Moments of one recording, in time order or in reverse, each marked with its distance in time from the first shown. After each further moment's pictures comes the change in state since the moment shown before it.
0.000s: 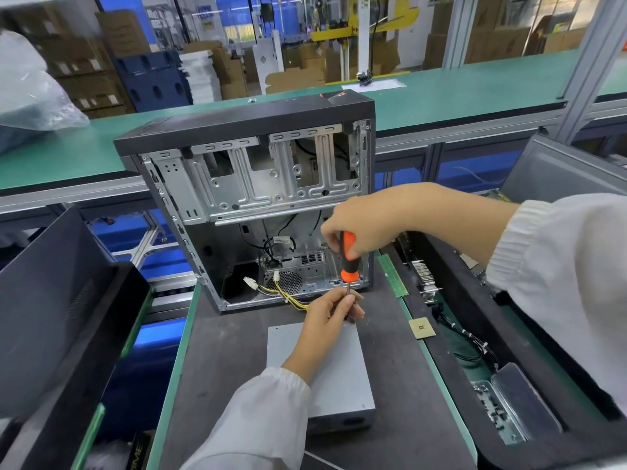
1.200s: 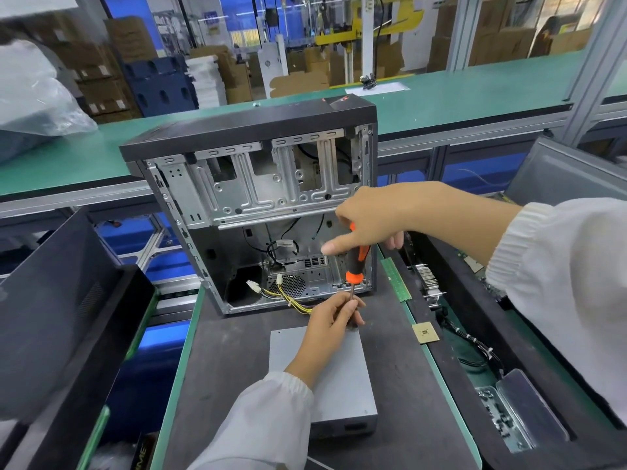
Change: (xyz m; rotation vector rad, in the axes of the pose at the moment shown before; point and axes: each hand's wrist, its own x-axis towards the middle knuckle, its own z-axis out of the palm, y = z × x) left_hand 0.001 0.000 0.002 0.046 -0.004 -0.017; right_hand -0.005 0.008 -0.003 0.143 0.050 0.209
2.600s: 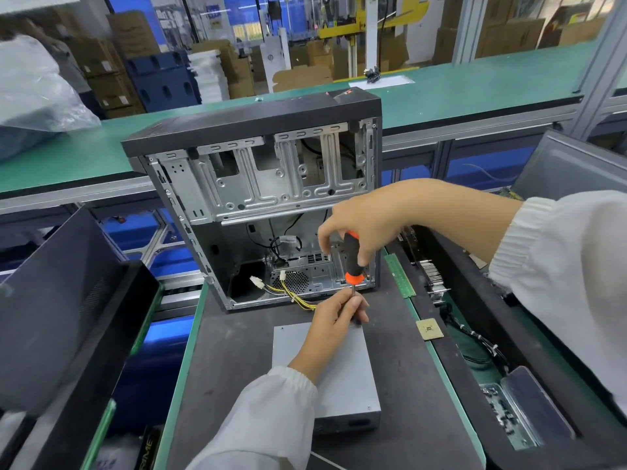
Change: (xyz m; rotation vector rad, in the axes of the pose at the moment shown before) left_hand 0.001 -0.004 0.000 0.007 -0.013 0.040; right_hand 0.009 -0.007 -0.002 -0.044 -0.141 -0.241
